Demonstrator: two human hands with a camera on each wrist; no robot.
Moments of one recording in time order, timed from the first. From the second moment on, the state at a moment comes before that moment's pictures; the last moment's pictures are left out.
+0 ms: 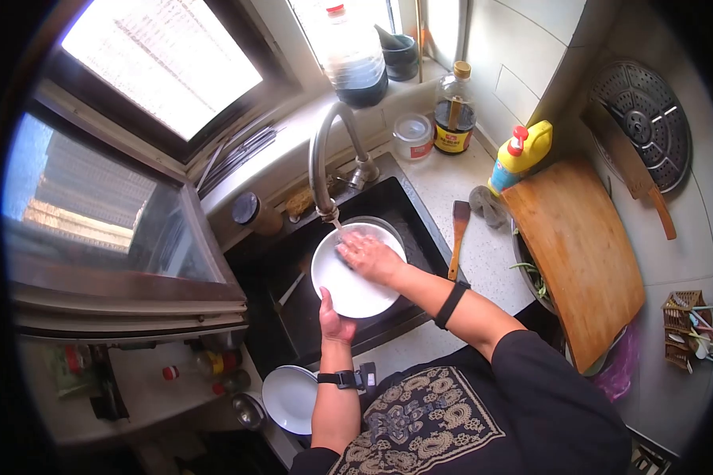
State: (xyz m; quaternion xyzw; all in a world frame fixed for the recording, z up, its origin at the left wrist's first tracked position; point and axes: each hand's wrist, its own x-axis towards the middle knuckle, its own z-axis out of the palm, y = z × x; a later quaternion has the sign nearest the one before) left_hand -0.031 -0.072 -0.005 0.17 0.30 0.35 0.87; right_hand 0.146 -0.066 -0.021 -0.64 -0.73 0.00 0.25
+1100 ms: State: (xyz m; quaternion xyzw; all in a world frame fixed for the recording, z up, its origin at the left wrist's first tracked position) left_hand -0.037 -0.062 -0.038 0.12 0.27 0.38 0.88; right_hand 0.169 -0.138 0.007 -0.70 -0.27 0.48 0.45
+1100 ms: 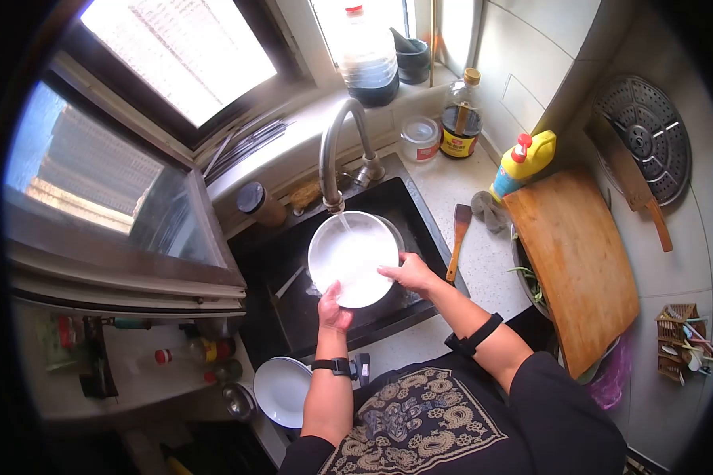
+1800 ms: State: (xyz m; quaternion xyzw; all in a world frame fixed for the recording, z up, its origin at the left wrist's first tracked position) left_hand -0.047 -0.084 0.106 0.78 0.54 0.18 0.27; right_hand 0.084 -0.123 -0.047 -0.58 -0.15 0.77 0.22
